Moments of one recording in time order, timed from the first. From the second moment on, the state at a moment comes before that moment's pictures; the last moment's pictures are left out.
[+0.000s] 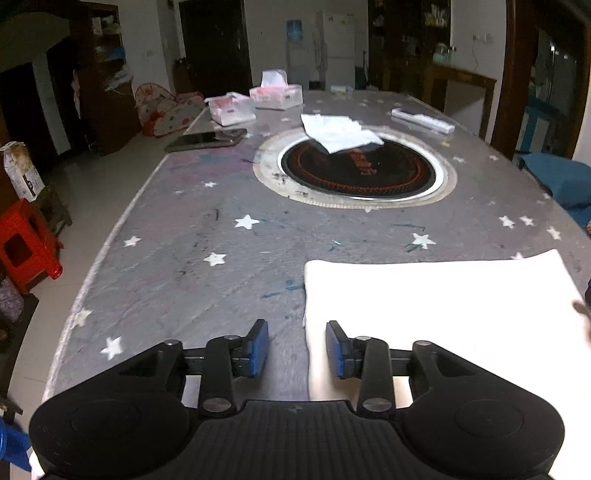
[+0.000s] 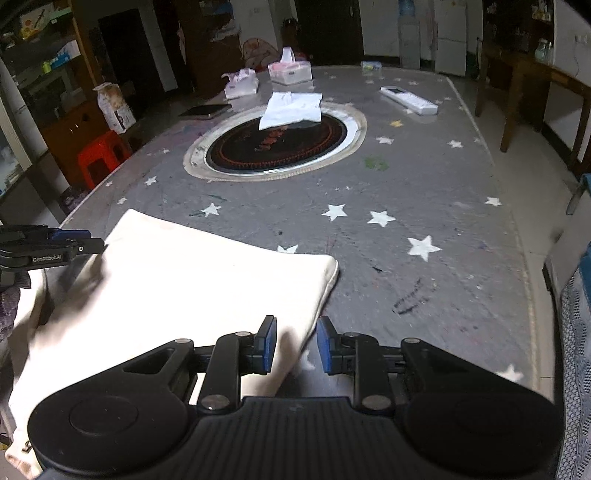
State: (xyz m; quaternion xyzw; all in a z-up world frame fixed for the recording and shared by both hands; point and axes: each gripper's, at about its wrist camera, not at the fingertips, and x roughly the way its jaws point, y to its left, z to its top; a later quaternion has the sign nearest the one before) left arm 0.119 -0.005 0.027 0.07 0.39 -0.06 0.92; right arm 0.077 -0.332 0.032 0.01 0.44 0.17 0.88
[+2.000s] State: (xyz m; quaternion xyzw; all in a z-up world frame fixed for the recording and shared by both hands) left arm -0.035 -0.090 0.015 0.06 0.37 -0.27 0.89; right arm -0.069 -0.427 0.025 -0.07 0.40 -0.06 0.91
